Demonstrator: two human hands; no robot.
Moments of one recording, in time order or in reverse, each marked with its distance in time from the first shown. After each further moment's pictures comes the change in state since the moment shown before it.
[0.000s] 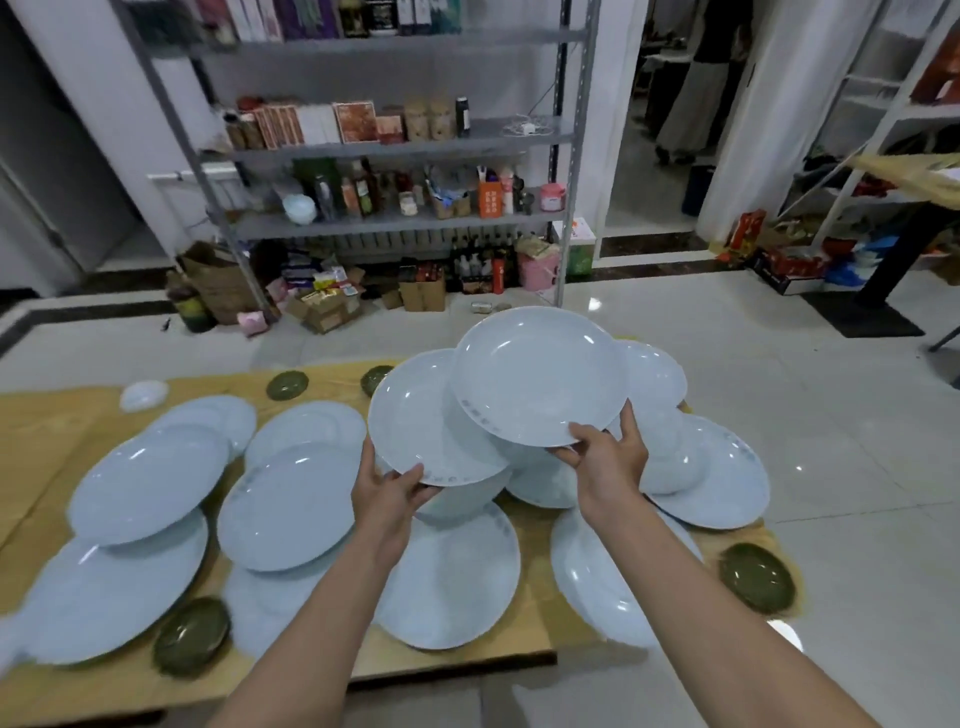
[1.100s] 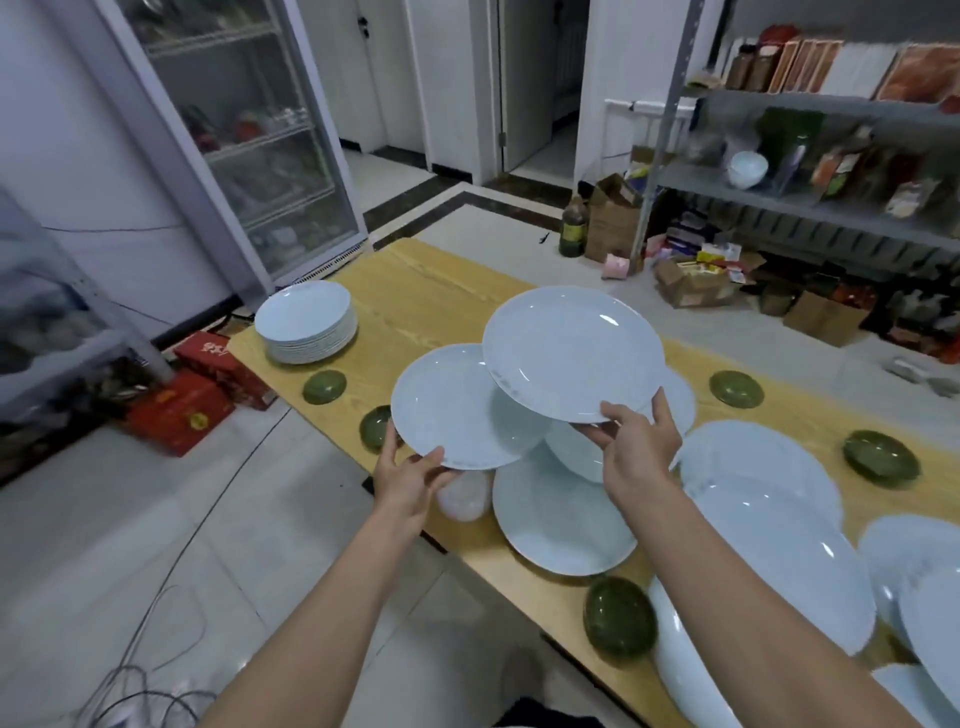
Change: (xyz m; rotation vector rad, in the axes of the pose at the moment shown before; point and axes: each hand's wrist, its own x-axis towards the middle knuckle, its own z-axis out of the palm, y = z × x) left_hand -0.036 0.214 -0.485 -0.335 0.650 0.242; right_hand -0.235 0.360 0.374 -0.217 -0.520 0.451
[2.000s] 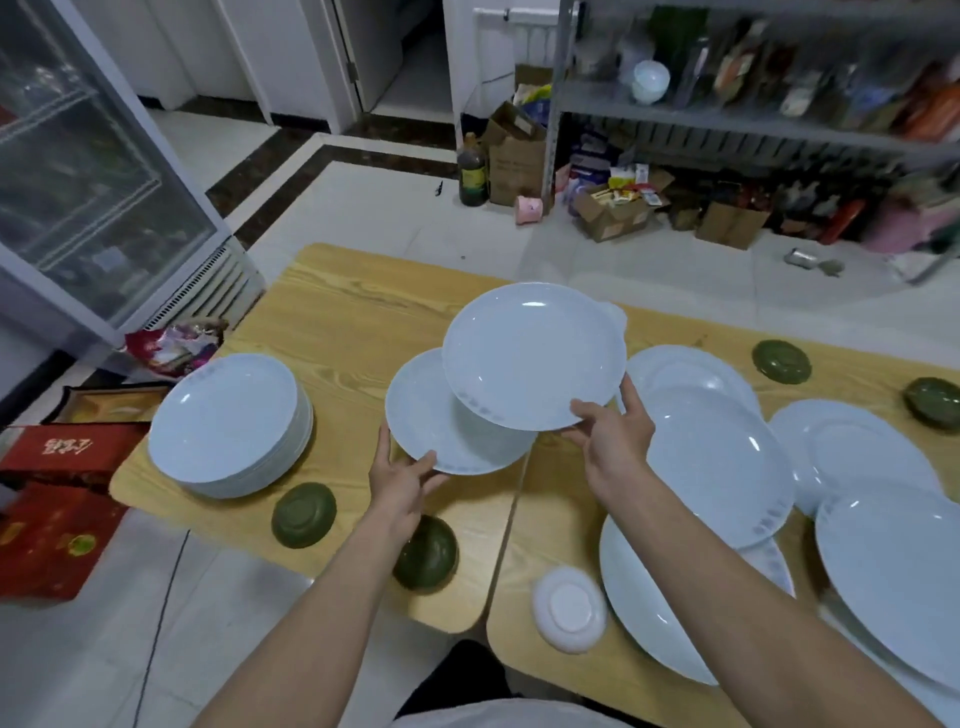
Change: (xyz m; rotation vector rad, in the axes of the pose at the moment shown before) left_hand 0.279 0.088 -0.005 0.312 -0.126 -0.257; right_hand 0.130 0.115 0.168 -0.050 0.262 -0.037
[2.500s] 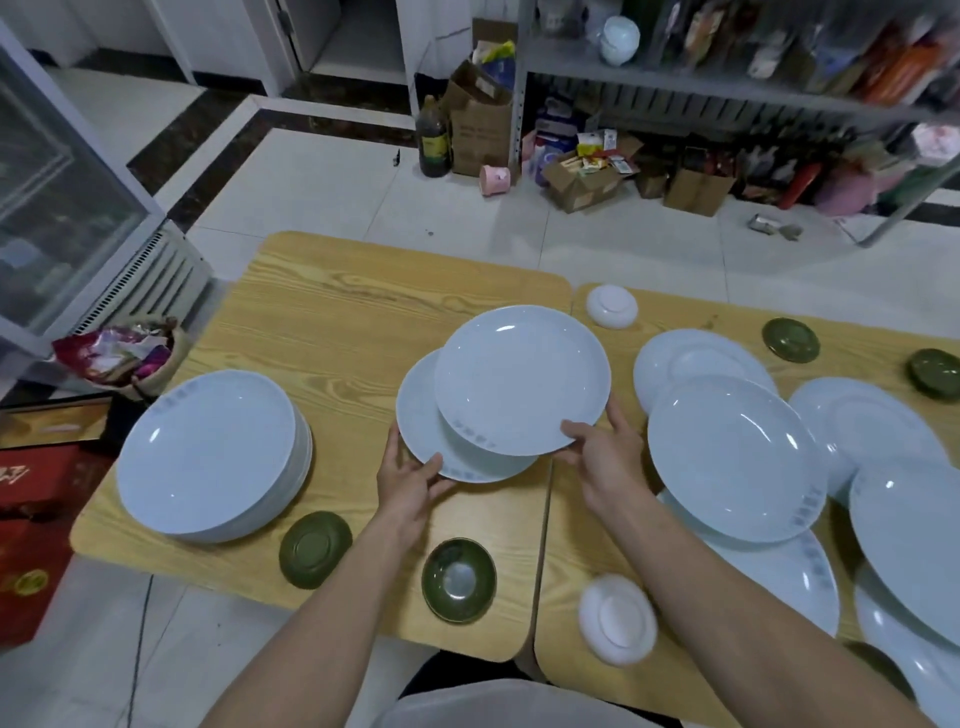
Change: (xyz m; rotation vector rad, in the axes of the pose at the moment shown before) left_hand 0.073 0.010 -0.029 0.044 -0.136 -0.102; right_hand 0.013 0.057 0.035 -0.064 0.075 0.065
